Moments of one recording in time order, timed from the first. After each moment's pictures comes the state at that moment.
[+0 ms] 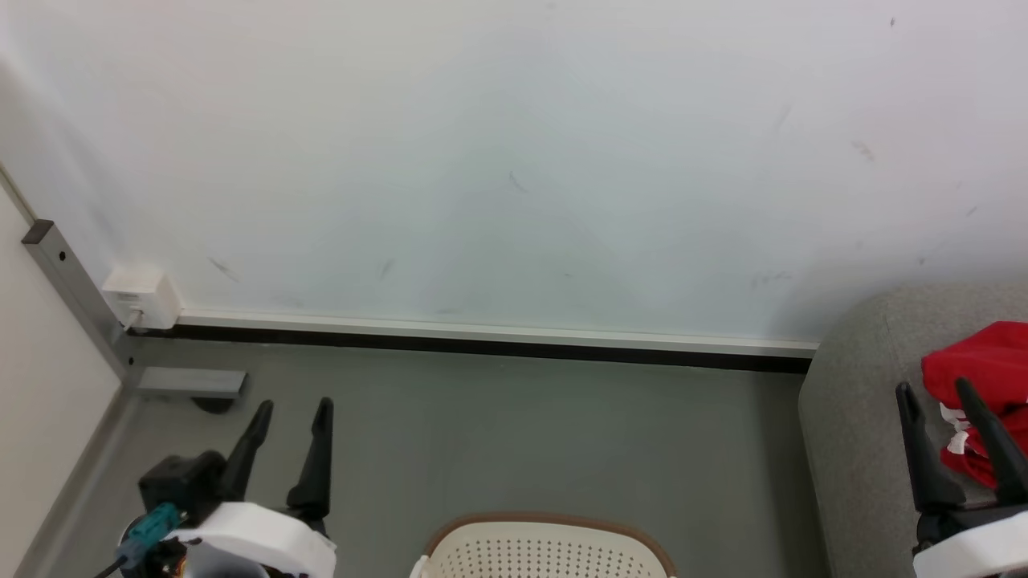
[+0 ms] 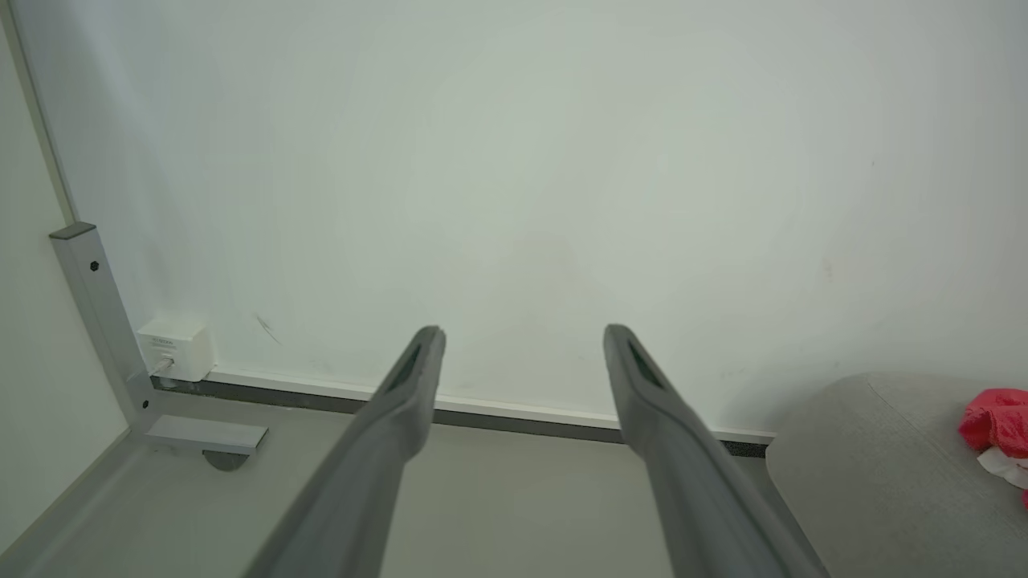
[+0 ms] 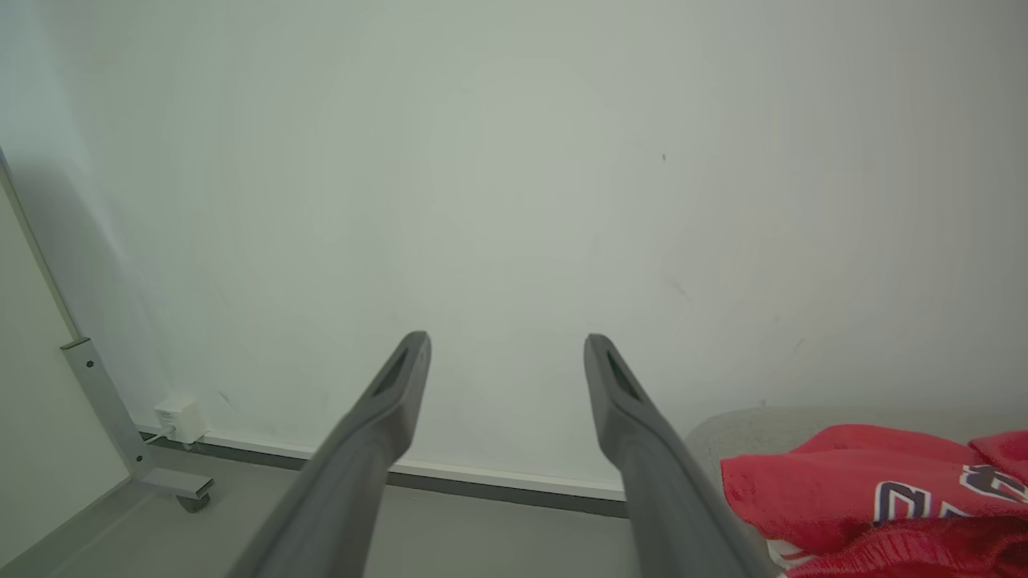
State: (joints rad) left arm -0.21 0.33 -0.36 0.27 -0.57 0.10 -0.26; right arm -0.17 -0.39 0.20 0.24 0.61 0.13 -0.24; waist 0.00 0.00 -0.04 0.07
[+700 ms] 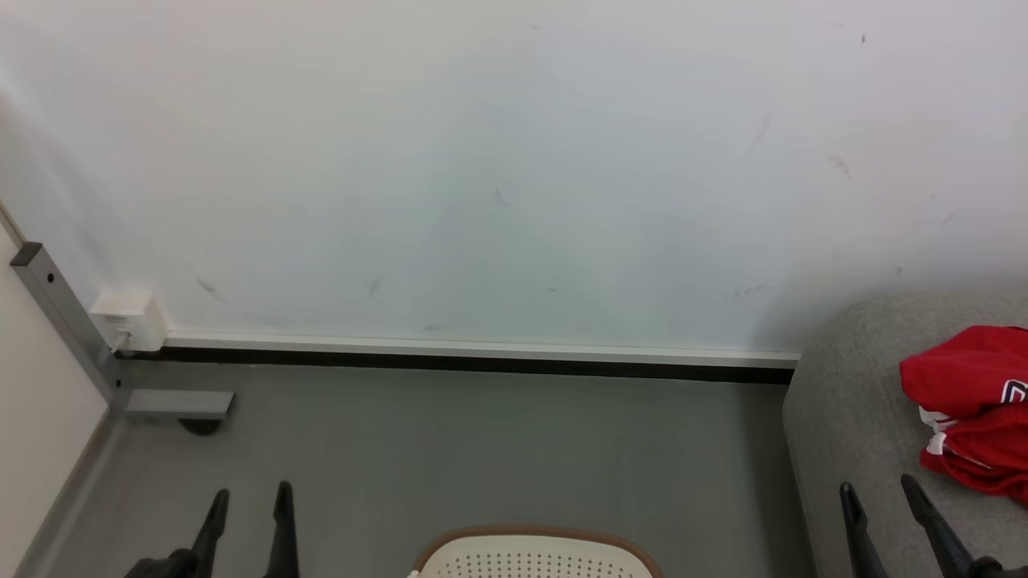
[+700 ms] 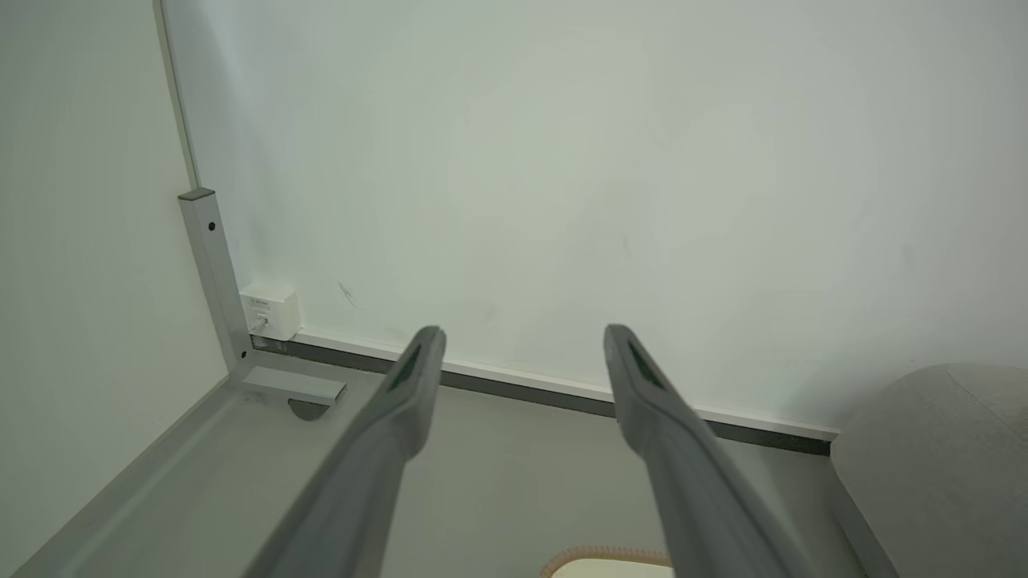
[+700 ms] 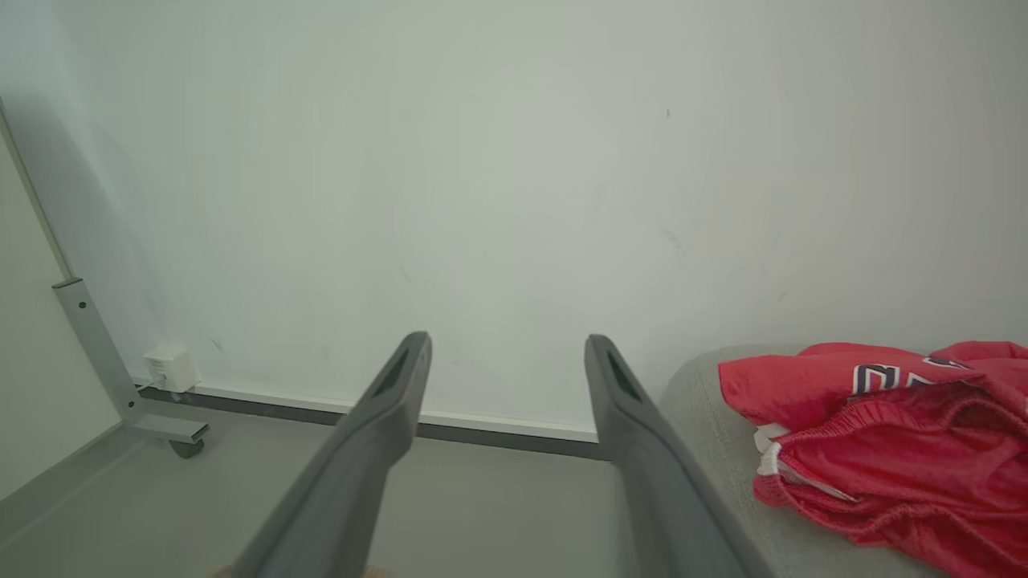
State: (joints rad) left arm 0.03 0.14 -0.04 0.21 -0.27 0.03 -0.26; right arm 0.07 -0.18 0.08 0.14 0.33 0.13 -0.26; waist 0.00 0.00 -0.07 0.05
